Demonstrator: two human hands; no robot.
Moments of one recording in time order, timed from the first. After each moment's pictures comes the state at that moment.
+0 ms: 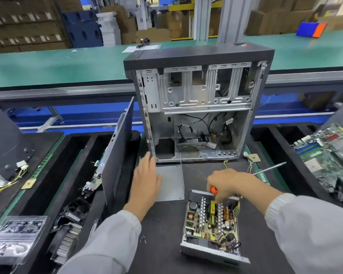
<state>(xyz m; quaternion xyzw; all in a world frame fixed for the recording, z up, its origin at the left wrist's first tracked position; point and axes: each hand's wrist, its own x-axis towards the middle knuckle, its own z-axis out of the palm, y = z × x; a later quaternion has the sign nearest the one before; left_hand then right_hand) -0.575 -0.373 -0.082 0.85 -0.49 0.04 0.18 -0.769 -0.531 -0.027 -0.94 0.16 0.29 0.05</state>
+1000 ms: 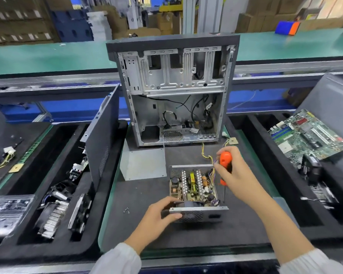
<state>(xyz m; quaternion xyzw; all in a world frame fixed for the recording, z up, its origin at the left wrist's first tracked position) -0.709 -0.281 -0.126 0.67 -0.51 -0.36 0.41 -0.892 -0.448 -0.024 -0.78 0.34 -0.30 0.43</state>
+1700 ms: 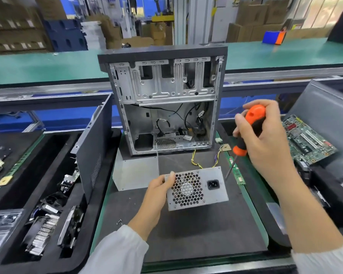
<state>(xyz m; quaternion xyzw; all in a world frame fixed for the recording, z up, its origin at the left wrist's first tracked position) -0.722 -0.345 -0.053 0.61 -0.28 -0.46 0.58 -0.902 -0.458 0.082 -0.73 0.25 -0.54 0.33</state>
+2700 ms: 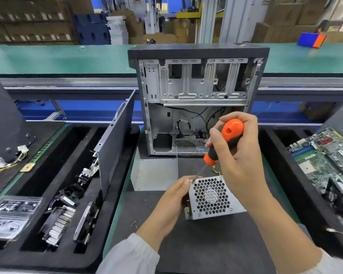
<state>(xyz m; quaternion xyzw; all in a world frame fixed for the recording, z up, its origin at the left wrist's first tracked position) -0.702 -0.344 -0.058 0.56 -0.29 -0.52 0.58 -0.816 -0.418 0.072 -0.73 0.13 -0.51 0.44</state>
